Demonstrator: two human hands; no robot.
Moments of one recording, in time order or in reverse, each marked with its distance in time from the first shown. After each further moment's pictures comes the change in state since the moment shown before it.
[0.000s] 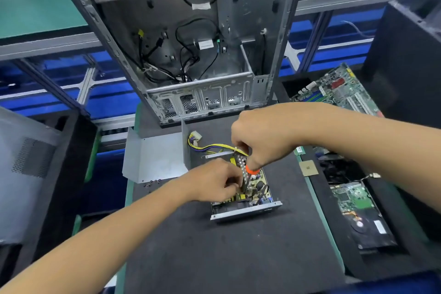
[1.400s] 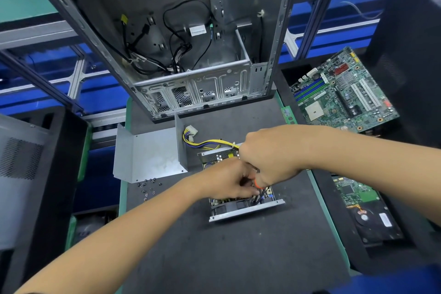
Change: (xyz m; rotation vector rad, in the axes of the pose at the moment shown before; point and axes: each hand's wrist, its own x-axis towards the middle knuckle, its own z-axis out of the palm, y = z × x) left_hand 0.026 0.005 0.017 -0.178 -0.036 0.043; right_hand 0.008 0.002 0.050 0.040 -0.101 0.037
